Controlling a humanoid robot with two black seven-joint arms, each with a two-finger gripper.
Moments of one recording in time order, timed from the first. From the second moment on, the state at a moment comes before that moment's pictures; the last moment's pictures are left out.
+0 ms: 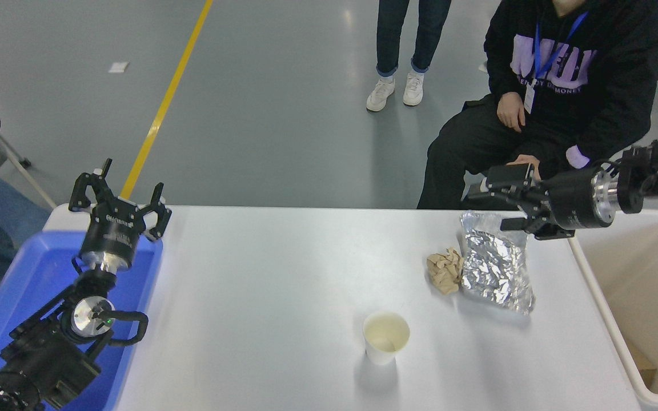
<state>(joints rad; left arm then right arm) -0.54 0.25 -0.94 -0.52 0.01 -0.56 -0.50 2.02 -0.37 -1.45 1.30 -0.11 0.60 0.43</state>
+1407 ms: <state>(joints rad) -0.54 0.25 -0.94 -0.52 0.01 -0.56 -0.50 2.36 -0.21 -1.40 1.47 -0.11 0.79 0.19</state>
